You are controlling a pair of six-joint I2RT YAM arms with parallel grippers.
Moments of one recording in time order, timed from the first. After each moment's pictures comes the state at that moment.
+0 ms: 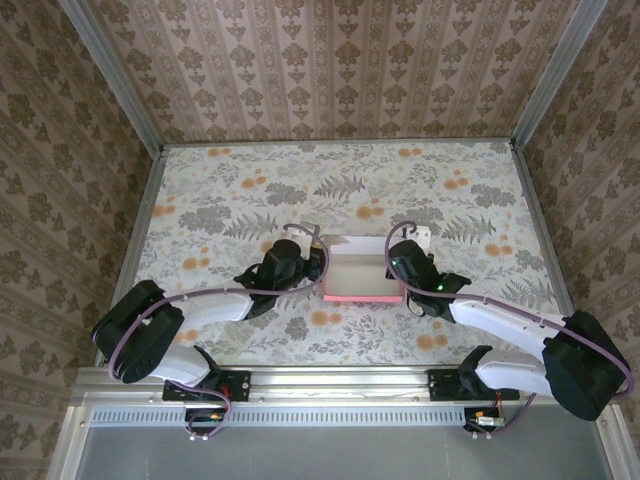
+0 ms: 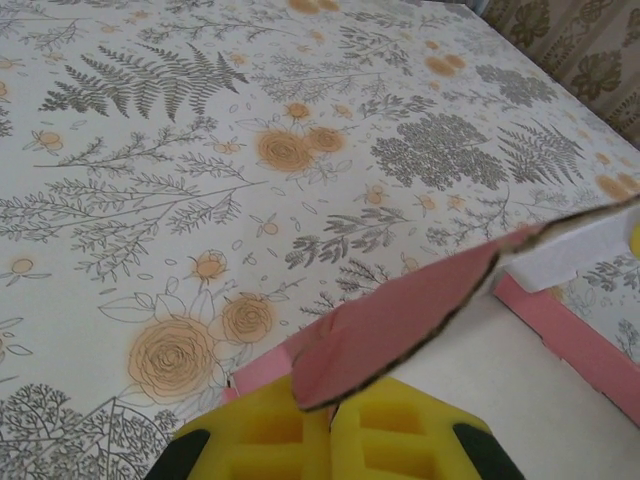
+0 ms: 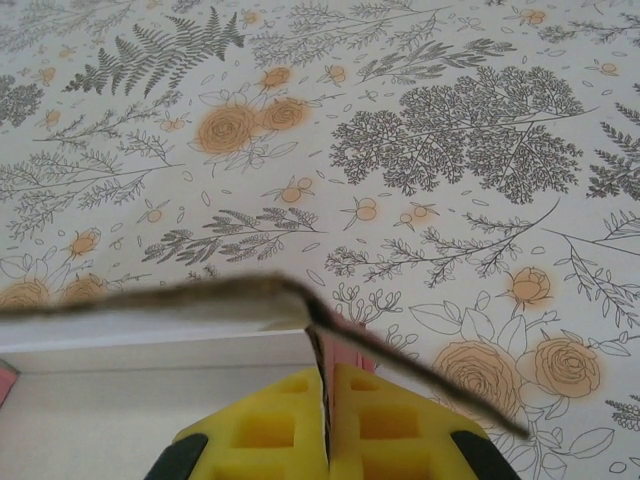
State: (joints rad) left arm -0.90 1.42 0.51 0.51 -0.11 -0.39; right arm 0.68 1.15 0.53 -0.10 0.53 0.61
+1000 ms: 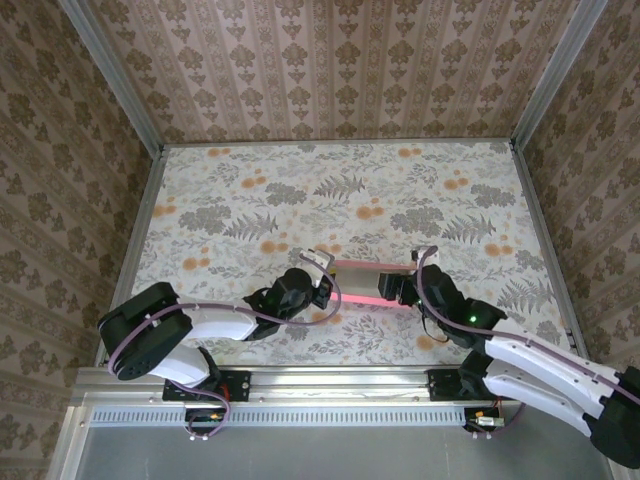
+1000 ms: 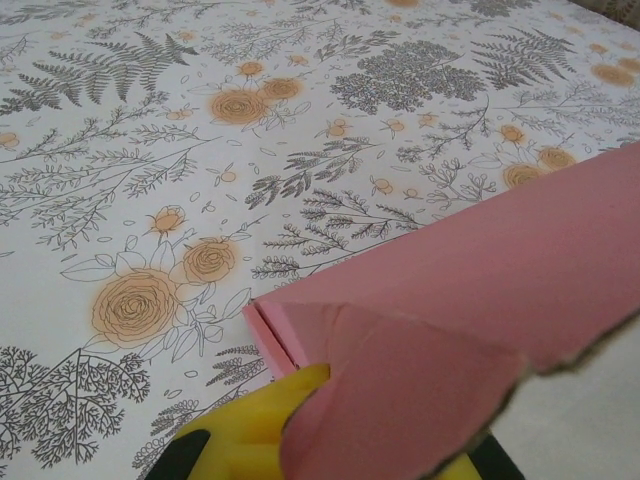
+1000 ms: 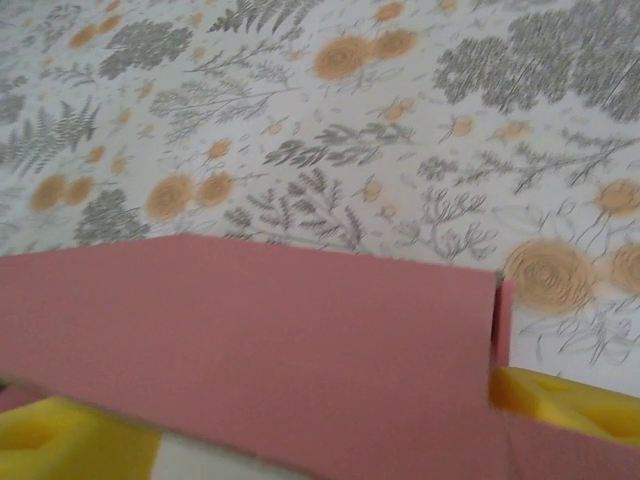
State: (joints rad) left arm -1.05 1.44 0.43 0.59 -0.25 -0.24; right arm 0.75 0.71 0.41 -0.32 0.29 0.63
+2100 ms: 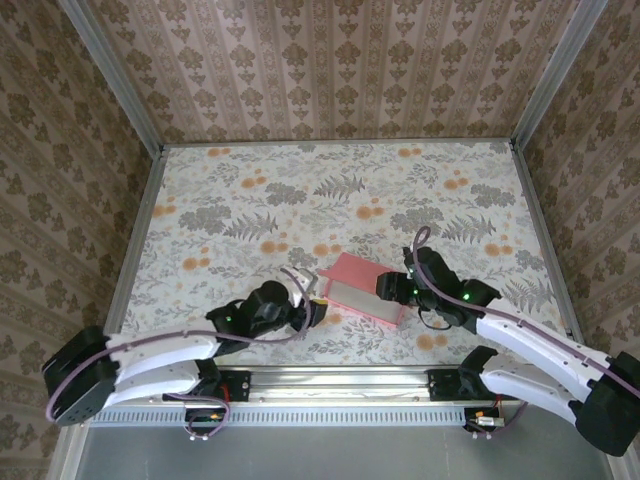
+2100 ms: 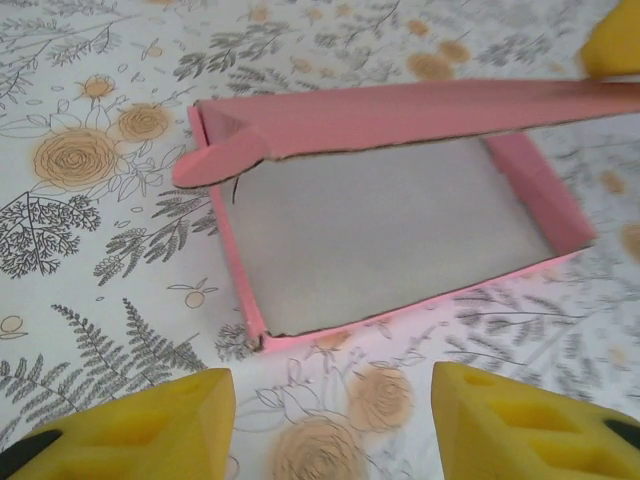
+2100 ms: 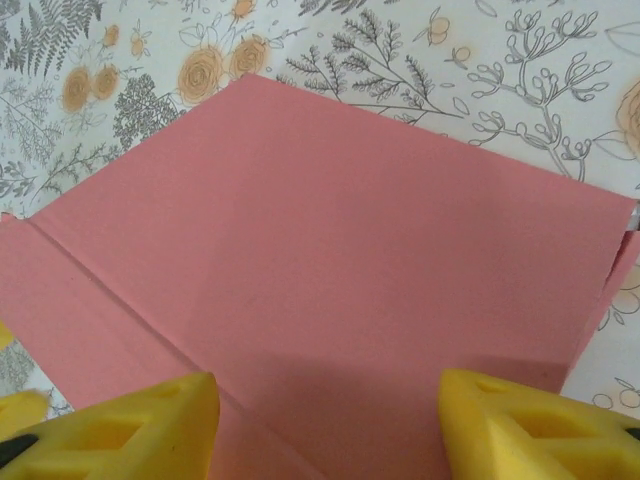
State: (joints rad) left arm -1.07 0.97 0.32 0.11 -0.06 -0.33; right arm 0.66 0.93 0.59 -0.50 0.01 0.76
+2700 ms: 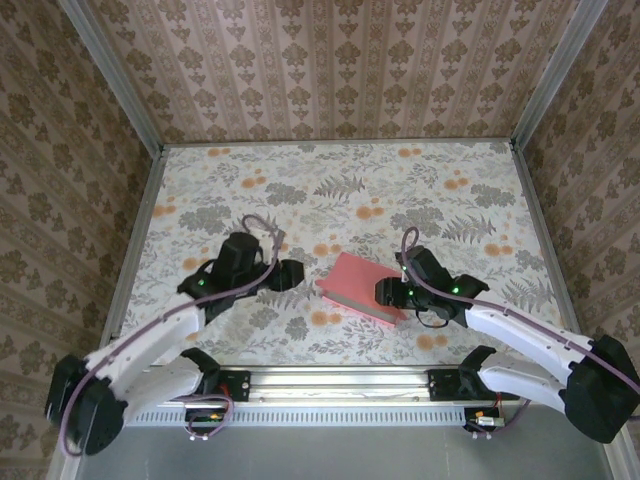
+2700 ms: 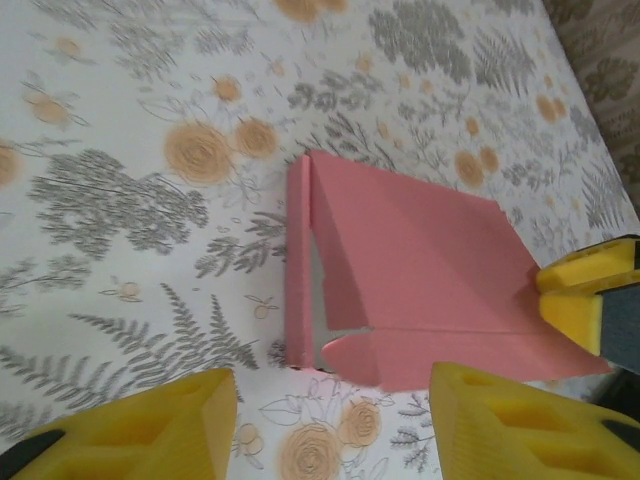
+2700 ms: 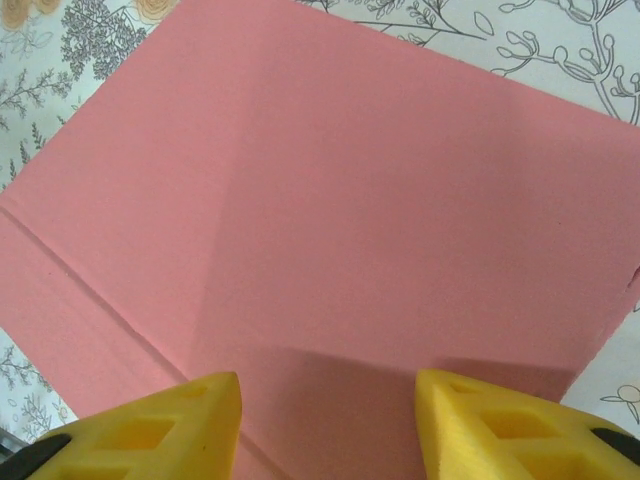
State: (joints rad) left arm -0.66 1.14 0.70 -0.32 0.35 -0.50; right arm 0.64 1.04 0.56 -0.47 -0.09 0.70
